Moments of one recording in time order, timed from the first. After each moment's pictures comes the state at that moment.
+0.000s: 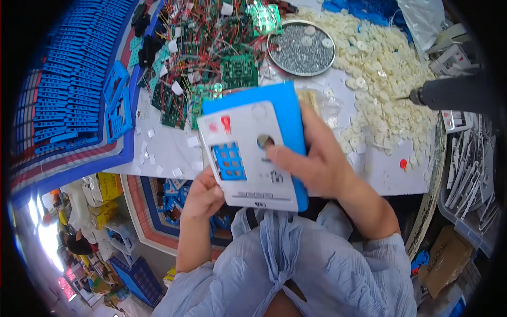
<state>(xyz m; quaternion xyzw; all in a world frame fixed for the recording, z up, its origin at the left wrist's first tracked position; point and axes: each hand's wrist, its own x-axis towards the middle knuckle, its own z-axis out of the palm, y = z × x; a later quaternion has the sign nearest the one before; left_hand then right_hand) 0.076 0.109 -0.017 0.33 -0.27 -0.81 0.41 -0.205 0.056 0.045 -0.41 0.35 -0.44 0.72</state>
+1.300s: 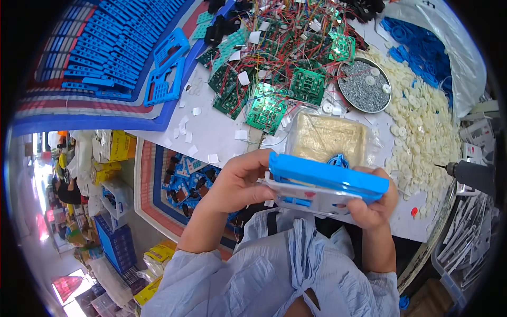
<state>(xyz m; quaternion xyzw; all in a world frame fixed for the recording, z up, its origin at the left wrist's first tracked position) 0.067 0.076 0.033 0.31 -0.51 -0.69 0.42 -0.234 0.080 0.012 -0.60 0.34 -0.51 0.51</state>
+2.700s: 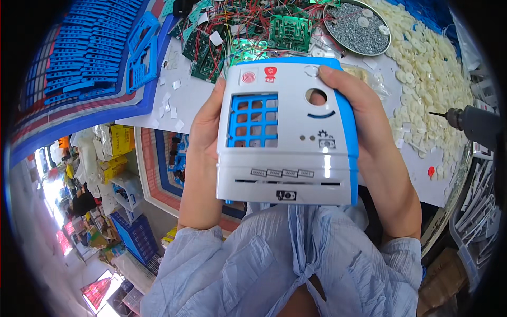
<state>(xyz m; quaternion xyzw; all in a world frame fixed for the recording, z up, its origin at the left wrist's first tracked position) 0.058 0.048 0.025 0.14 0.03 -0.88 0.44 -0.188 0.025 0.028 -0.11 0.29 -0.42 0.85</state>
